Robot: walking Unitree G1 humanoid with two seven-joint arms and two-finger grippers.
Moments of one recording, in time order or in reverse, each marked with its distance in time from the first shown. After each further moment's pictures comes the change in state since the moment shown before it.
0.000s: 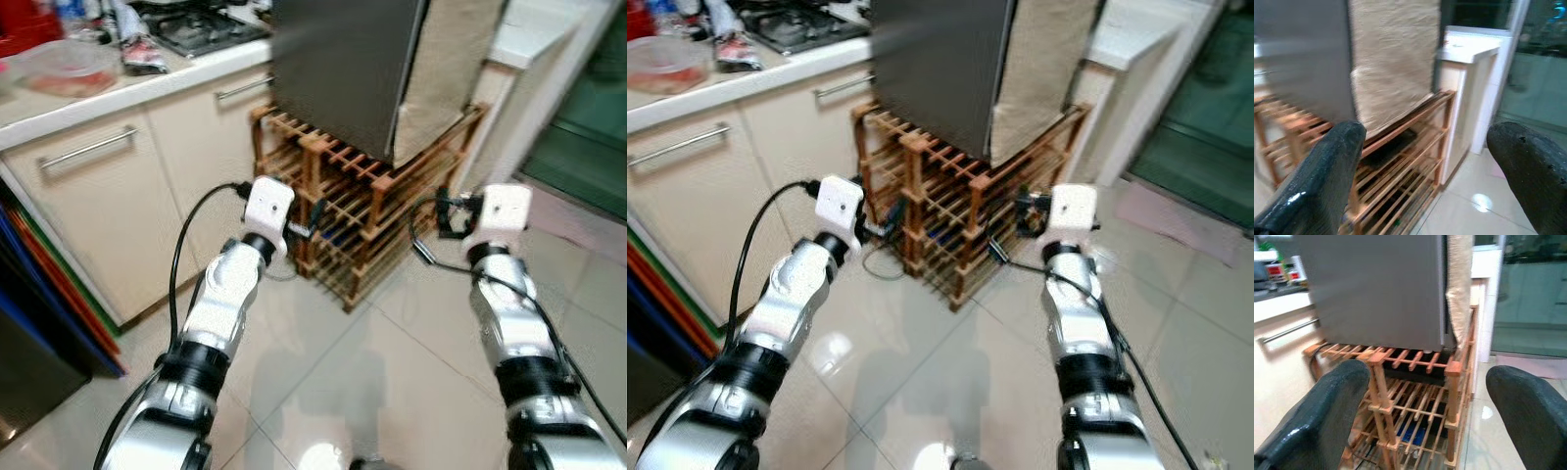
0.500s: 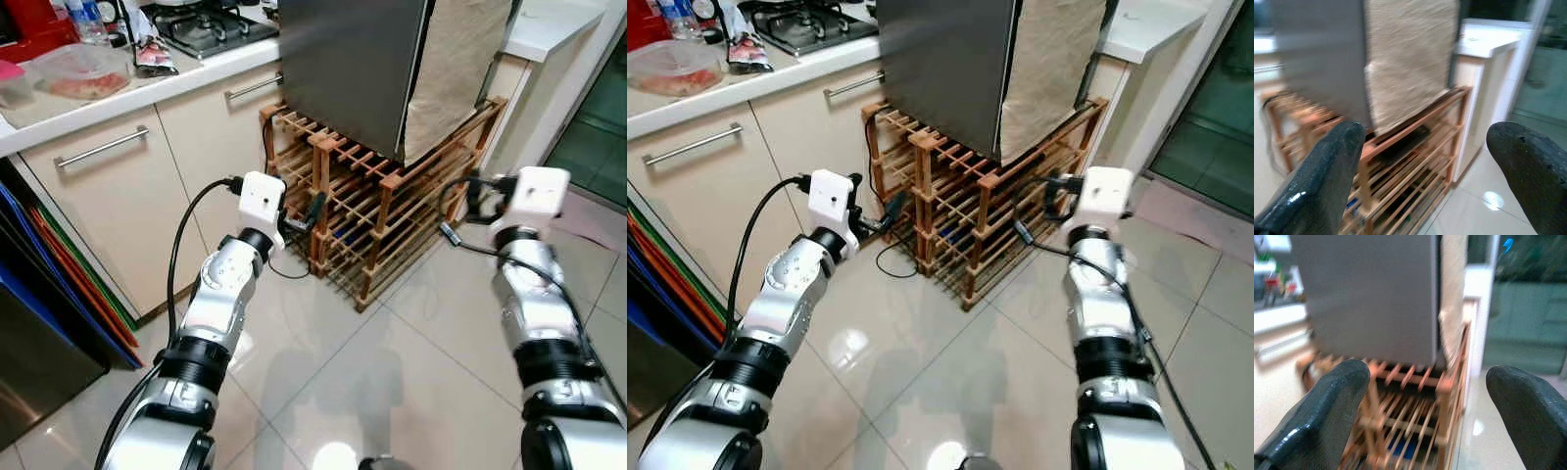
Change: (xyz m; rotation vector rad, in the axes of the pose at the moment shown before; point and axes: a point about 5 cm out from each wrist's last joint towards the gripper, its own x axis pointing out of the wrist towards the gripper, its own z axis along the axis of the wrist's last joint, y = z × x) left arm 0.001 -0.009 0.012 -0.049 -0.081 -0.084; right arm -0.006 0.016 -0.013 -0.002 0.062 0.053
